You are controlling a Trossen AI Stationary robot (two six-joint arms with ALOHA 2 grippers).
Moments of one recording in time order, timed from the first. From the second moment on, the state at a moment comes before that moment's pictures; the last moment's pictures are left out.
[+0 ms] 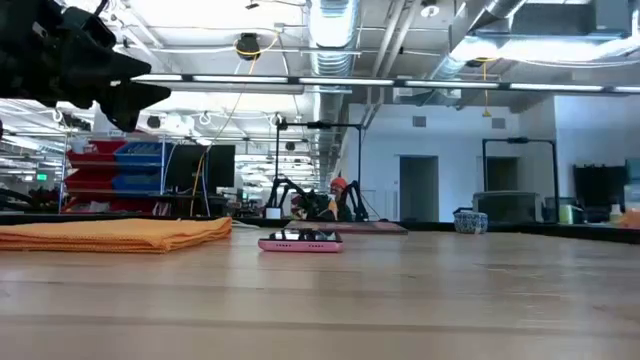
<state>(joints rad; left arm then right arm) 0.03 0.05 0.04 -0.01 0.01 -0.18 1.10 1.55 1.30 -1.05 1.19 1.42</state>
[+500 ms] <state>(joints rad) 0.03 0.05 0.04 -0.01 0.01 -0.18 1.09 1.62 1.29 -1.01 1.24 1.34</state>
